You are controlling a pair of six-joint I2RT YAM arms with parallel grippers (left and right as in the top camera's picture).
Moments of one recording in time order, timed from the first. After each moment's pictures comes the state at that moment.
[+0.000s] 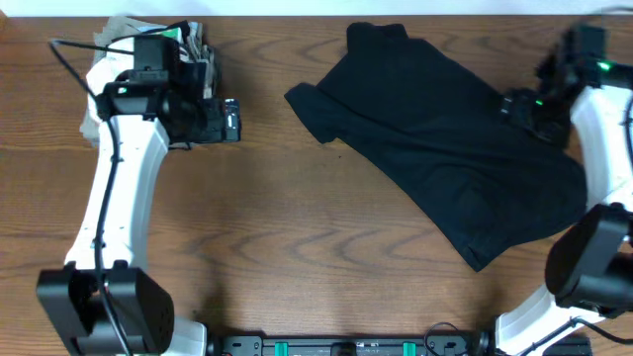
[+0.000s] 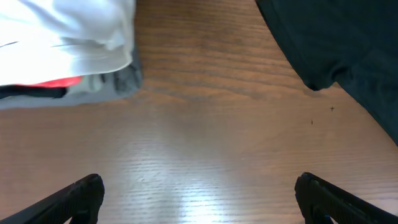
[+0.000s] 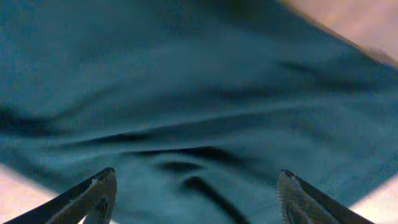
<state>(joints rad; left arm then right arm) -0.01 1.66 1.49 -1.02 0.18 -0.03 -0.26 1.85 1.59 -1.09 -0.07 0.22</state>
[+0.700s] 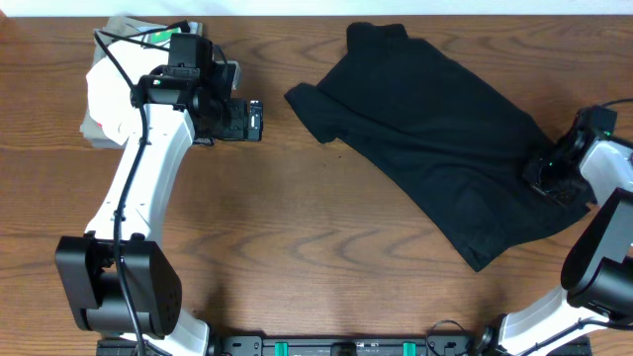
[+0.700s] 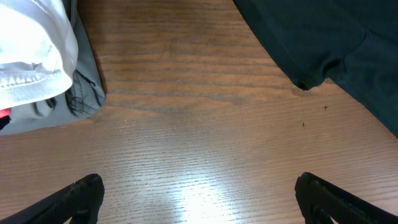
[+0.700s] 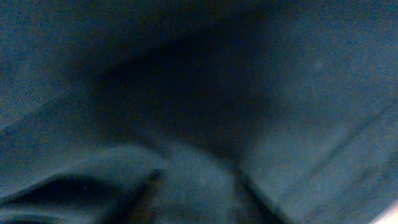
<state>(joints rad) -0.08 1.74 1.49 -0.96 0.19 -0.03 -0.42 1.86 1.13 -0.70 -0.05 0.27</state>
